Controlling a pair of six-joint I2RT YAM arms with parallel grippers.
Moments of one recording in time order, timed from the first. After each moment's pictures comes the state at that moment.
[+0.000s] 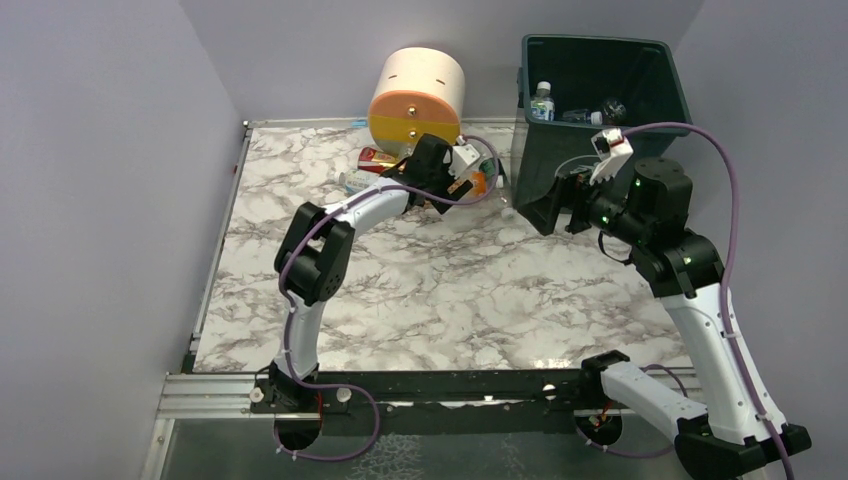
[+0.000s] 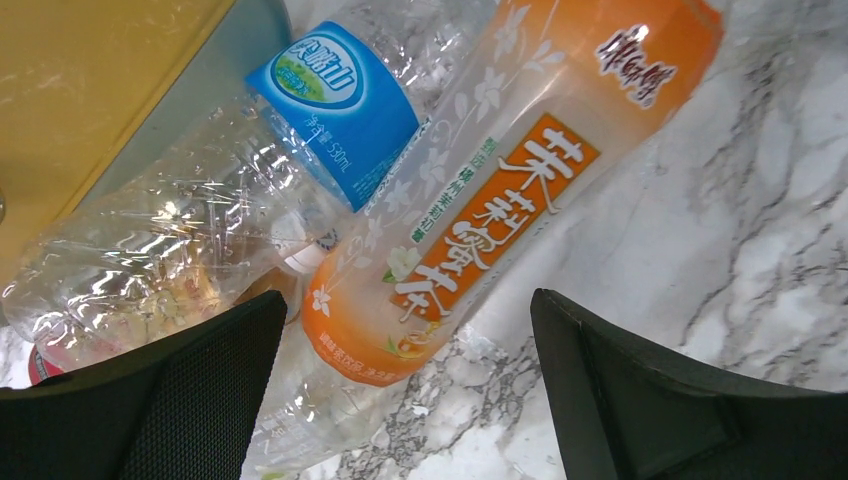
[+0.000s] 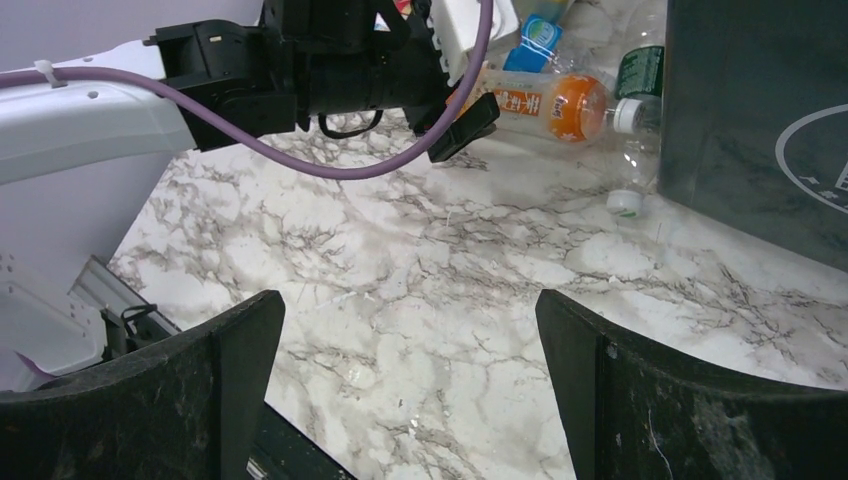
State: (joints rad) left arm -0.59 2.06 1.60 -0.23 -0.01 0.39; right arm 0.28 0.93 1.25 -0.66 -0.35 0.25
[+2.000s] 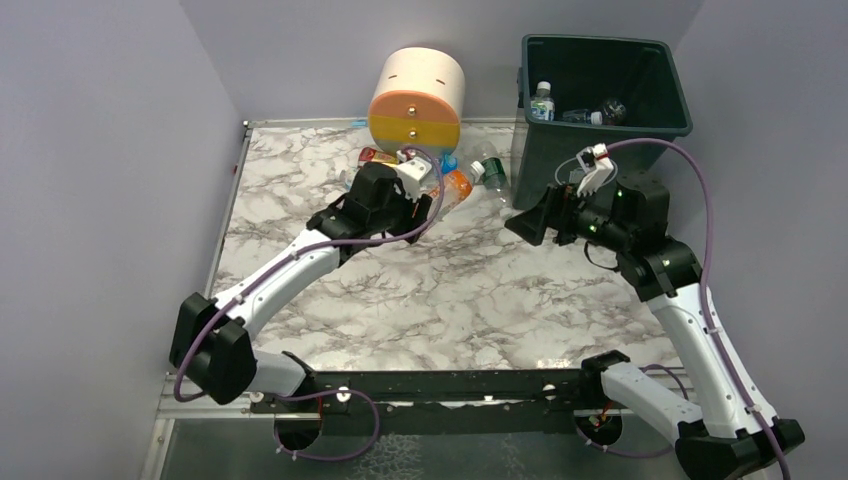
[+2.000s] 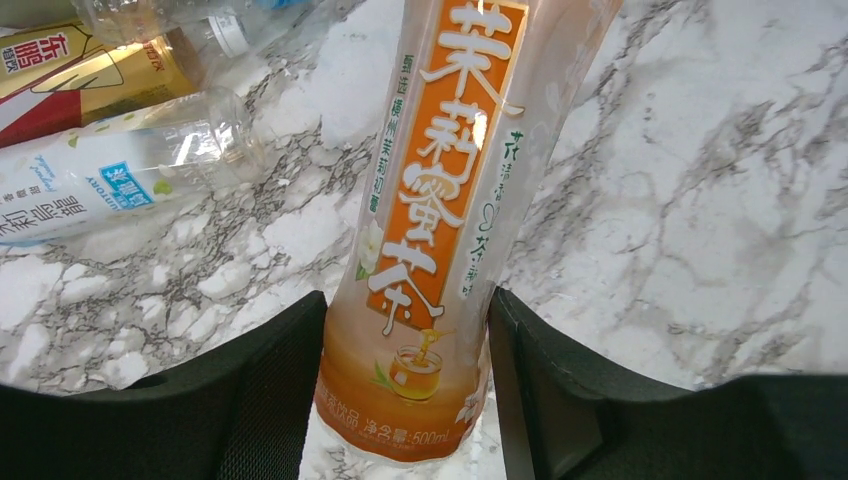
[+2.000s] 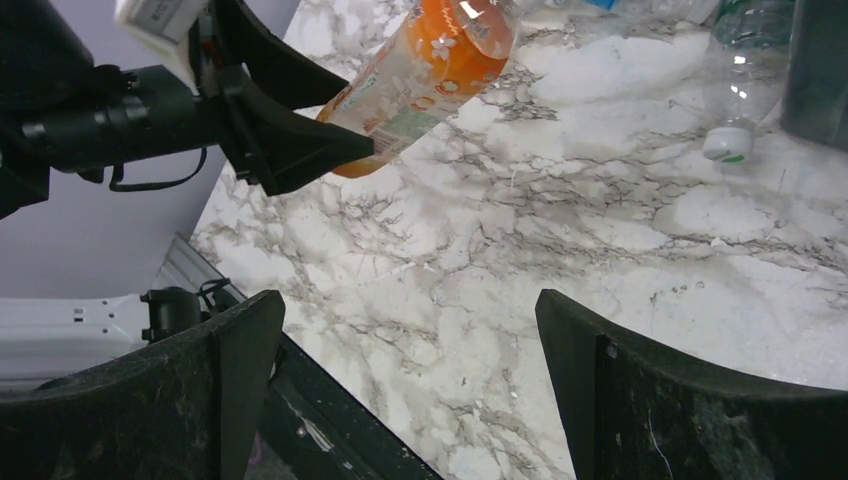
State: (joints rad) left arm -0.61 1.38 1.10 -0.33 0.09 0.02; right arm 0.28 0.91 1.08 -0.57 -0.46 0.39
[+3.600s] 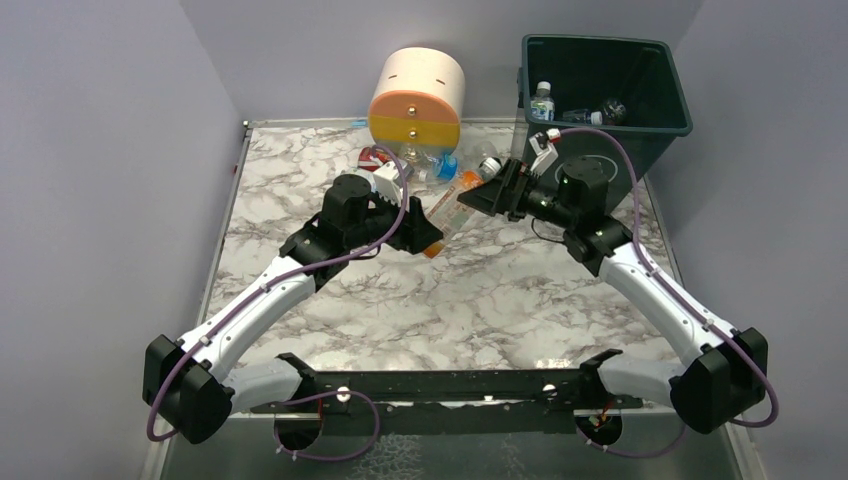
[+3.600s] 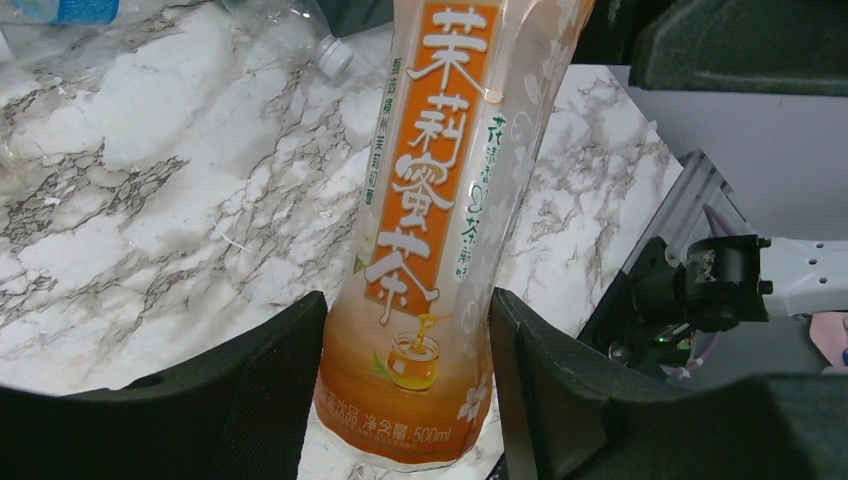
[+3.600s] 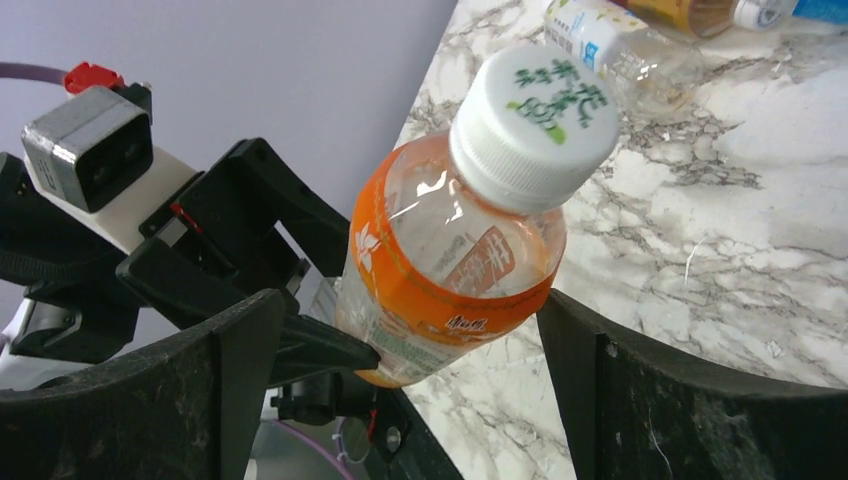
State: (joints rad) left arm -0.61 1.14 0.97 -0.21 0.38 -0.36; right arm 0.43 1.17 0.96 0.02 -0.52 0.78
